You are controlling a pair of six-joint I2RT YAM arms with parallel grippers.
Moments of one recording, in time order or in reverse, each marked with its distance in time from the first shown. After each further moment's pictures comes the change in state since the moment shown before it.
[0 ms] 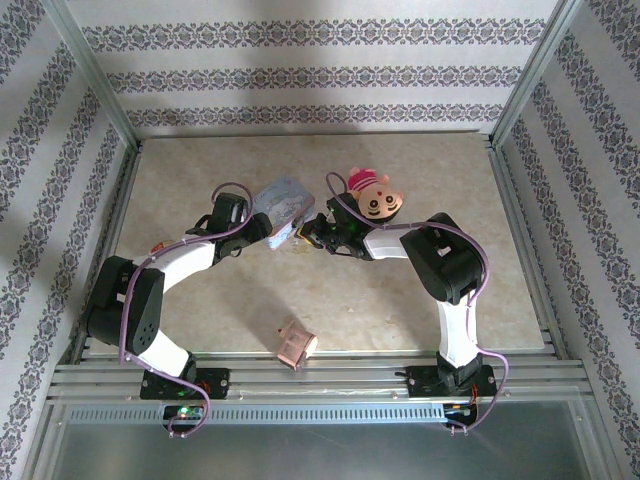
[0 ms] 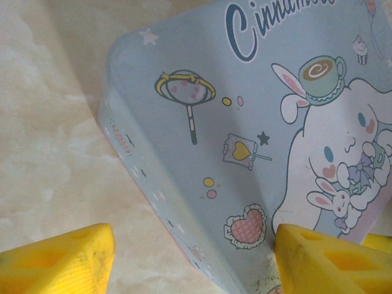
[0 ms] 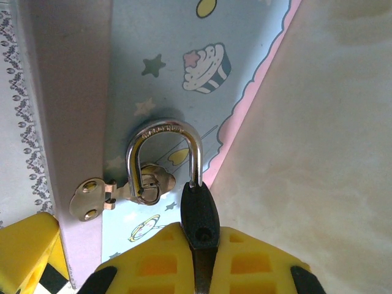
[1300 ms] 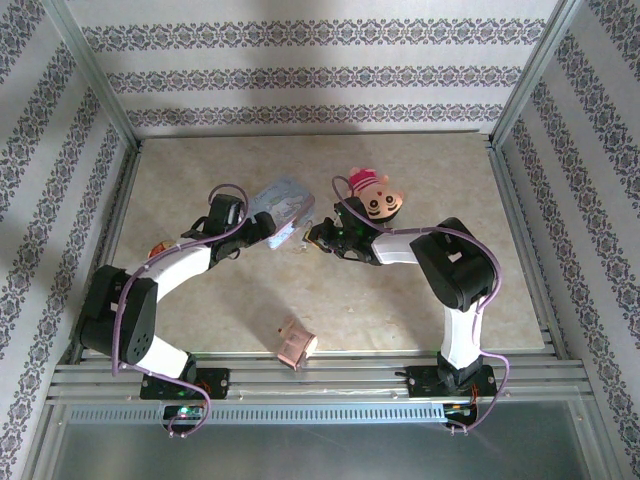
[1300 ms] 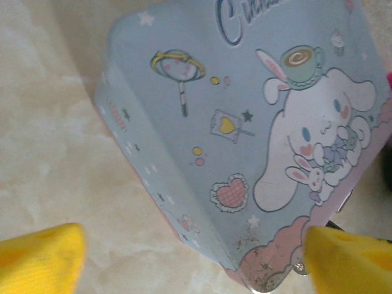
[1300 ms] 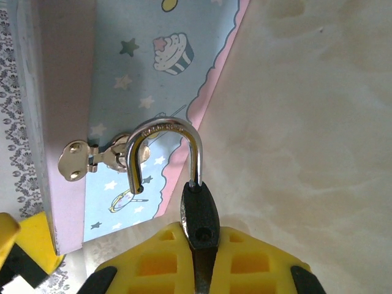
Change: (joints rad) left arm 0.003 -0.068 -0.019 -0.027 0.033 -0.047; right arm -0.013 -0.090 -0.090 -0.031 0.030 -0.061
